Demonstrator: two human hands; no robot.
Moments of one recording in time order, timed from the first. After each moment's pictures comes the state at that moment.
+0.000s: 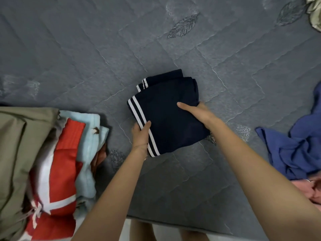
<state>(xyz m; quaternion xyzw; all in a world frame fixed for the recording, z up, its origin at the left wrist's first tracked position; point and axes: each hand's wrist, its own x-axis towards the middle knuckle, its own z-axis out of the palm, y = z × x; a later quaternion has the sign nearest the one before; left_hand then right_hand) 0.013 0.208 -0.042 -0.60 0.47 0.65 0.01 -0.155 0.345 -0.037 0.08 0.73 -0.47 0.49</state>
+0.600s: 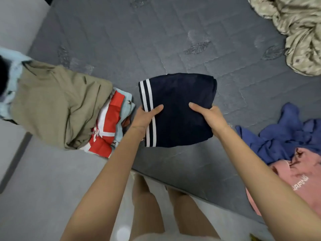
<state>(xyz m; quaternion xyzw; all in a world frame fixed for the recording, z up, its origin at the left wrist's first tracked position) 0.079 0.215 0.170 -0.50 0.46 0.73 -0.03 -0.066 0.380 0.192 0.05 0.72 -0.51 0.45</state>
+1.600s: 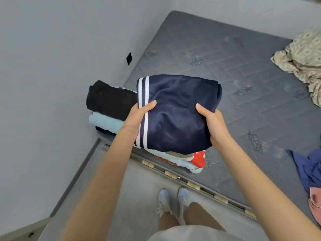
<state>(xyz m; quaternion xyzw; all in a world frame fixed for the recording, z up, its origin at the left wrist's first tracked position) 0.367 -0.090 0.385 -0.39 0.49 0.77 -0.11 0.230 0.094 0.392 0.01 0.67 -0.64 0.37</state>
